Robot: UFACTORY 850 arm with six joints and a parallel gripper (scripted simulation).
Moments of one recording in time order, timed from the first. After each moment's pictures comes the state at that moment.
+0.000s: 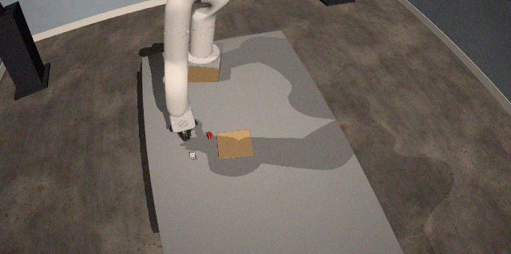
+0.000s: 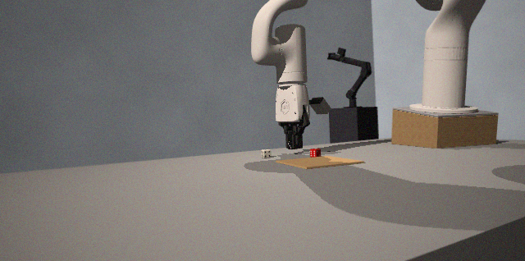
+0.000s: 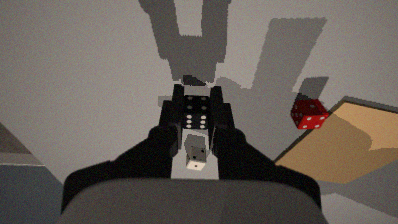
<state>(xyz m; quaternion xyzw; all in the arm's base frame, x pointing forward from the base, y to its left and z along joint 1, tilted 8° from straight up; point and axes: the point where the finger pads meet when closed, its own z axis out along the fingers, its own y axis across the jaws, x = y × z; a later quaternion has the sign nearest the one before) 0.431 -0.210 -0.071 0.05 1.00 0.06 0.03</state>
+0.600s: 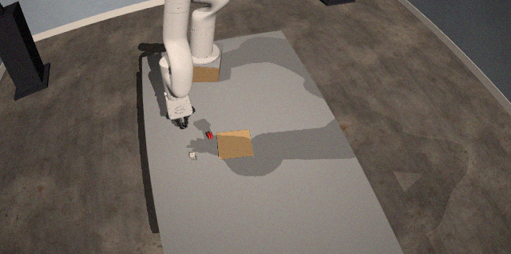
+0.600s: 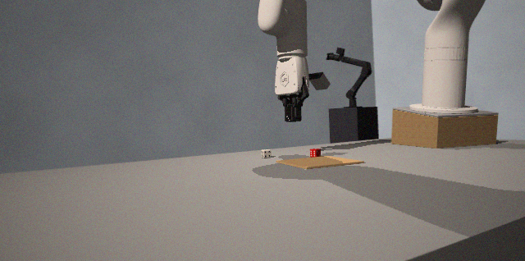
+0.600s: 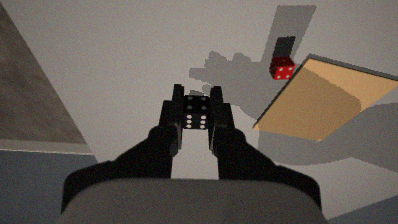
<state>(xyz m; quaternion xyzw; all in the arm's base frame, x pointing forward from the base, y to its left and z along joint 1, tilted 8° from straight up) 0.427 -0.220 0.003 0.05 1.00 0.06 0.04</state>
